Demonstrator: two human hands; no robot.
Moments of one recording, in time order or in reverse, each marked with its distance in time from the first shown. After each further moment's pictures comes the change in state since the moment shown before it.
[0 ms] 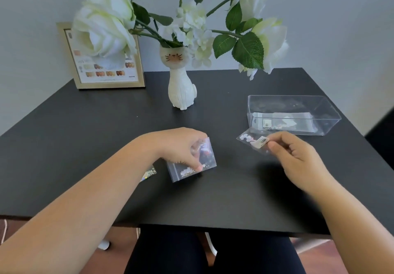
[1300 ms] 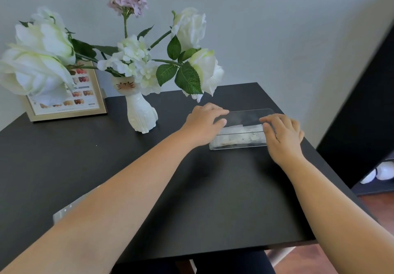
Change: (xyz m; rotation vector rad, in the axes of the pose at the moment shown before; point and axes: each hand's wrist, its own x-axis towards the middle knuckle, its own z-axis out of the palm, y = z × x) left_hand 0.141 0.107 -0.010 0.010 0.548 0.236; right_hand 0.063 0.075 -0.064 -0.386 0.416 0.043
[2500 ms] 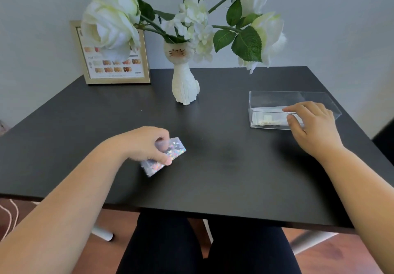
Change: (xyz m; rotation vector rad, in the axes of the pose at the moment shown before) left_hand -0.202 -0.119 -0.088 0.062 -0.355 -0.486; right_hand -0.013 -0.026 0.016 -0.140 -0.109 -0.409
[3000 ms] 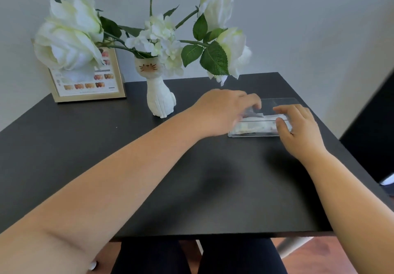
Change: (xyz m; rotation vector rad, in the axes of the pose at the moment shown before) left_hand 0.076 0.202 -0.010 0.388 0.473 0.821; right_hand -0.002 0.017 -0.012 0.155 0.064 0.181
